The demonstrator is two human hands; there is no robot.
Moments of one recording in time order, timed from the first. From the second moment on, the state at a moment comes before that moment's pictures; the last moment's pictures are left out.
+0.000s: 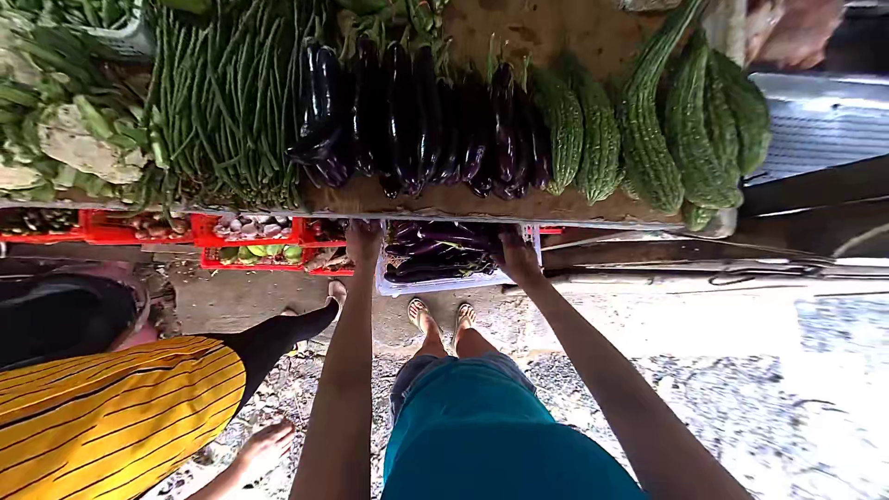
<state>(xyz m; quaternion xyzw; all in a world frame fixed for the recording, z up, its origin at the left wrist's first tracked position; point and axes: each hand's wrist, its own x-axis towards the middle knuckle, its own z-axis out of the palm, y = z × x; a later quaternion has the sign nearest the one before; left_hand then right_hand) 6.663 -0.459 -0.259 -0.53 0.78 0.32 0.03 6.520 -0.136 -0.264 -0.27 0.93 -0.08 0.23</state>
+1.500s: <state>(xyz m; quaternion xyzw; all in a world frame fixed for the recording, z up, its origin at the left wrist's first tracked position) 6.659 -0.451 -0.254 -0.44 0.85 0.26 -0.08 6.563 -0.095 -0.084 -0.08 0.36 -0.80 0.47</state>
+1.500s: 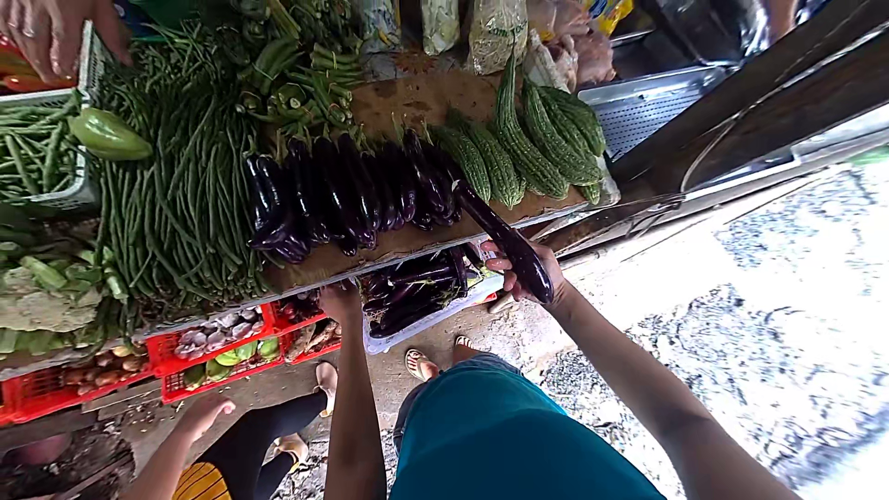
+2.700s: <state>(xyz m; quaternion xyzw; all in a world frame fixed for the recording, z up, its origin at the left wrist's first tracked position) 6.652 -0.451 -0.254 -0.47 0.84 0.26 -0.04 6.531 -0.081 -0.266 0.05 0.95 -0.29 0.13</state>
